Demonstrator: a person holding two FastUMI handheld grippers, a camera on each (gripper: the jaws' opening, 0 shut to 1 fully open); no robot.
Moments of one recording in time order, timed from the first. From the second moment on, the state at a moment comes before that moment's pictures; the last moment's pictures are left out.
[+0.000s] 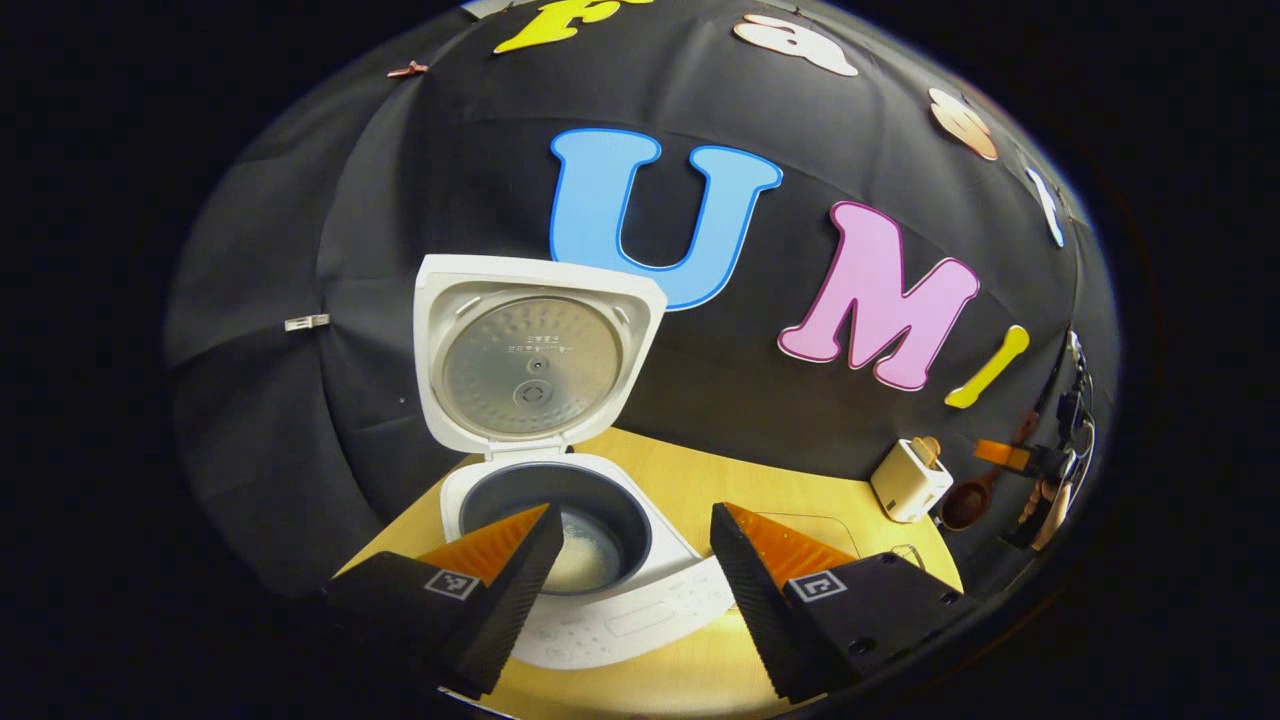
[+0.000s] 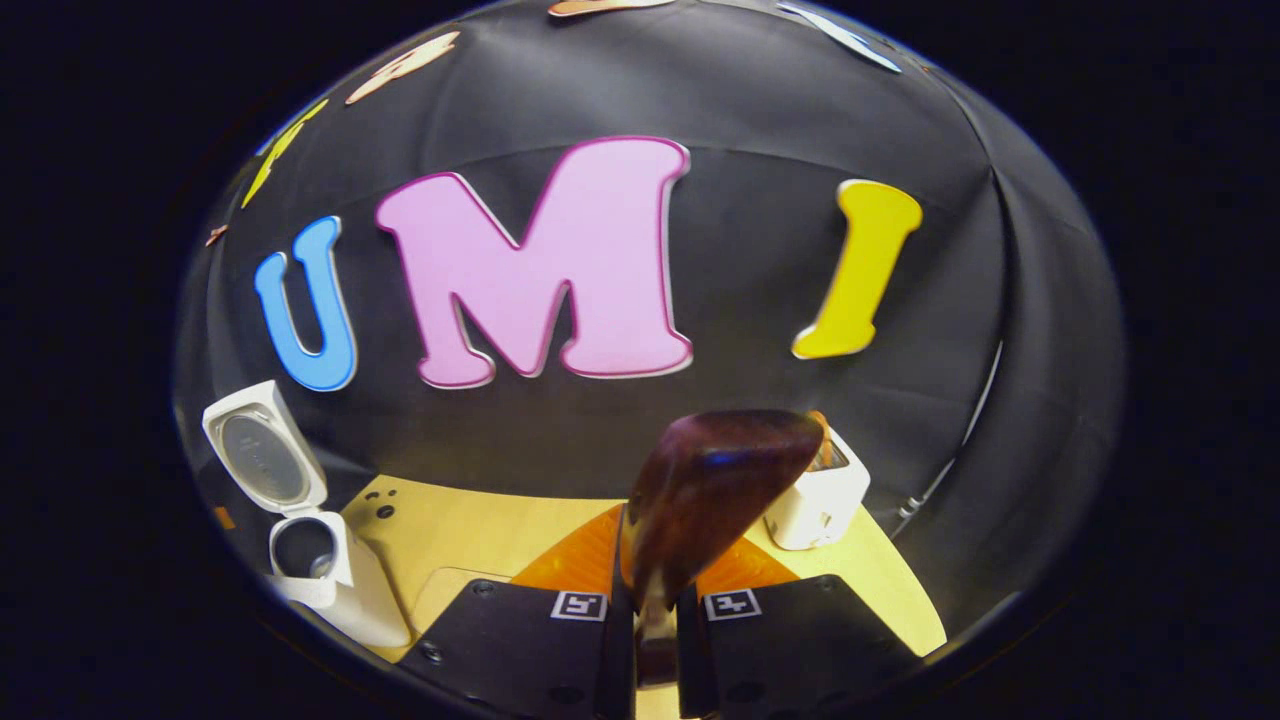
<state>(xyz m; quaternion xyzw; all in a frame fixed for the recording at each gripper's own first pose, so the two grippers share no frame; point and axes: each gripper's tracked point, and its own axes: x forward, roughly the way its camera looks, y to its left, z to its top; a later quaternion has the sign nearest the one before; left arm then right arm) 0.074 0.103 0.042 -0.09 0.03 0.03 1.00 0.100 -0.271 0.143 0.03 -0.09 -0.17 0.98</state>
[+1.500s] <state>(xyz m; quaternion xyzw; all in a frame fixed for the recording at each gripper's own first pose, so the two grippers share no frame) 0.060 0.054 0.023 -0.12 0.05 0.05 0.99 0.172 -0.329 -0.041 0.16 0.06 -0.18 0.97</state>
